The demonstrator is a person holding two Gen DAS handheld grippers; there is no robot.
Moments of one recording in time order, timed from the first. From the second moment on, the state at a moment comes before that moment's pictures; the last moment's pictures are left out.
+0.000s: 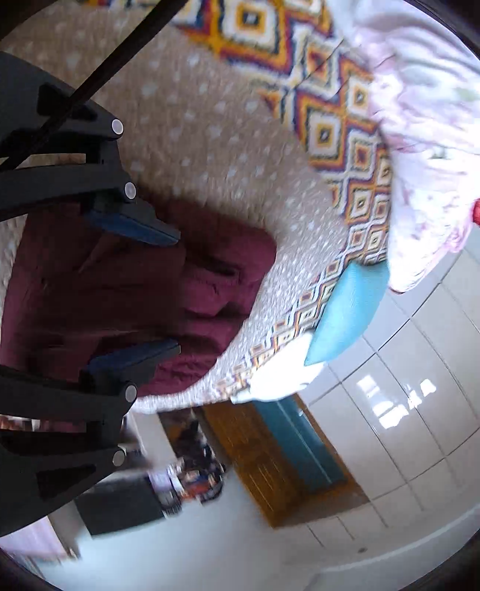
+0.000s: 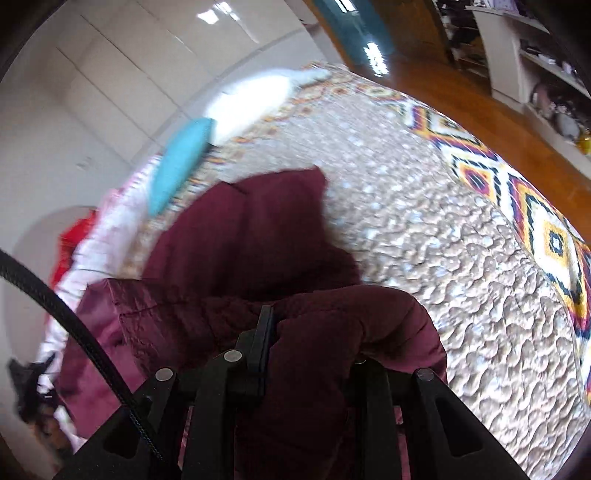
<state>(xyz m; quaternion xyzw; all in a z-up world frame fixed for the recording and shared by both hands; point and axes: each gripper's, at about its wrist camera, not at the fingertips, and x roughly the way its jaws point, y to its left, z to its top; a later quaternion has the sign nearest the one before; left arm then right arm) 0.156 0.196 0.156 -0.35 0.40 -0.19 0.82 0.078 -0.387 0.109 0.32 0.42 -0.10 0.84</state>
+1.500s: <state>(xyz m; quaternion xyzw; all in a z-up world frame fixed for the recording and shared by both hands) 0.255 0.077 0.108 -0.11 0.45 -0.23 0.85 0.098 -0.427 0.118 0.18 0.45 -0.09 0.87</state>
